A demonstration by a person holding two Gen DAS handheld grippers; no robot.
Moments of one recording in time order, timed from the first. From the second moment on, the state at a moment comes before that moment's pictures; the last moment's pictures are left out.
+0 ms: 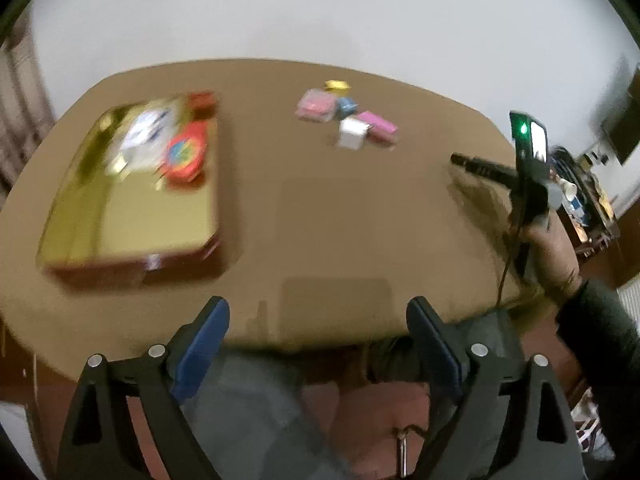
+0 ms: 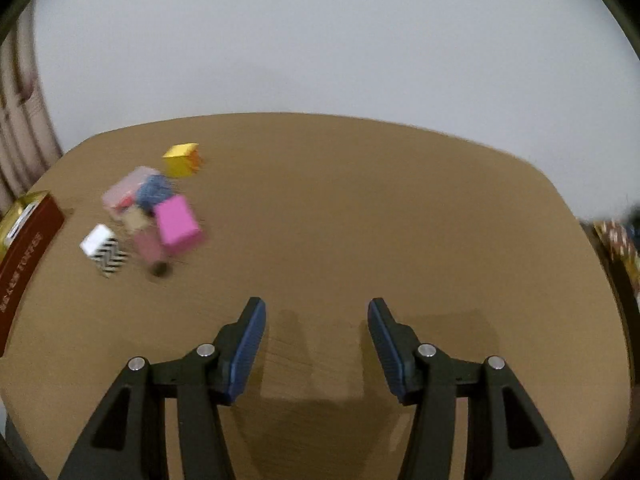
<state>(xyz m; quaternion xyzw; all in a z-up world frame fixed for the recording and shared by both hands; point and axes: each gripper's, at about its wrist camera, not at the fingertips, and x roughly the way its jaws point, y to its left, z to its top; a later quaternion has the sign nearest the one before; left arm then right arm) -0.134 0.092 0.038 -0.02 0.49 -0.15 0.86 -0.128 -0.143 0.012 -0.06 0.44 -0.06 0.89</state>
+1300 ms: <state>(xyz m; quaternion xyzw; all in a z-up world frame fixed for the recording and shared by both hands) 0.085 -0.028 -0.034 0.07 0.50 -0.13 0.85 -0.184 -0.206 0.043 0.09 0.37 -0.05 0.92</state>
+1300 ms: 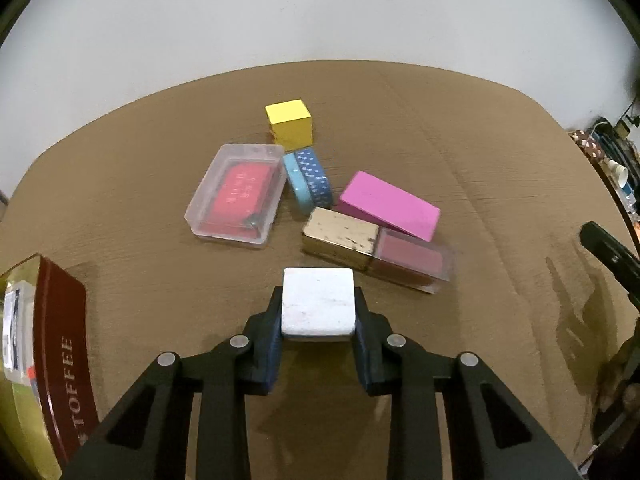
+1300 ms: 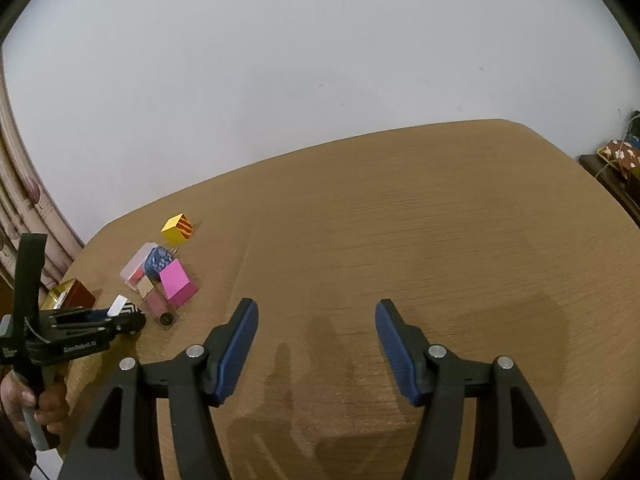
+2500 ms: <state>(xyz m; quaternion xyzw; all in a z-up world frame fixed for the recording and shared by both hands) 0.030 0.245 -0.009 0.10 0.53 0.11 0.84 -0.160 -0.215 0.030 0.07 0.42 -0.06 0.90</state>
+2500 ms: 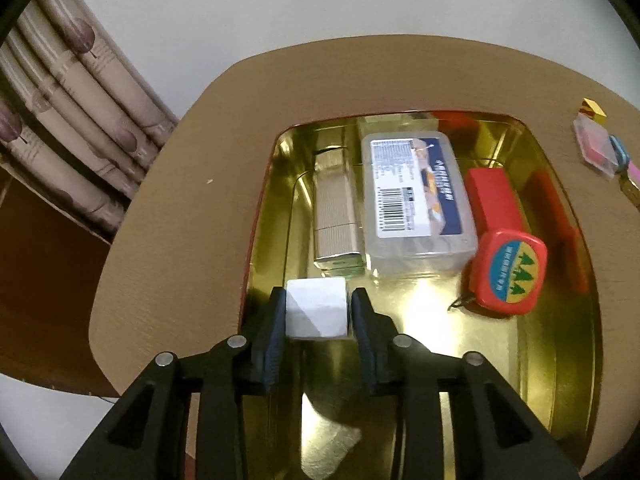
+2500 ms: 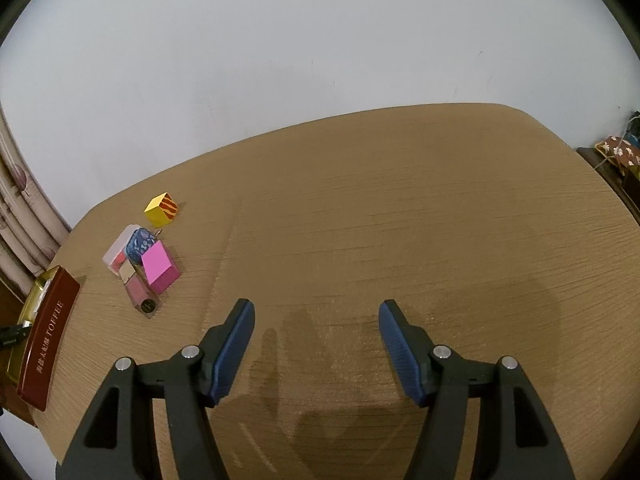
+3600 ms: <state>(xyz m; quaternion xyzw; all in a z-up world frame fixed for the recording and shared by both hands) -0.154 0.107 0.008 -0.01 0.48 -0.10 0.87 -0.081 -0.047 0.023 -0.14 0.51 0.25 0.81</state>
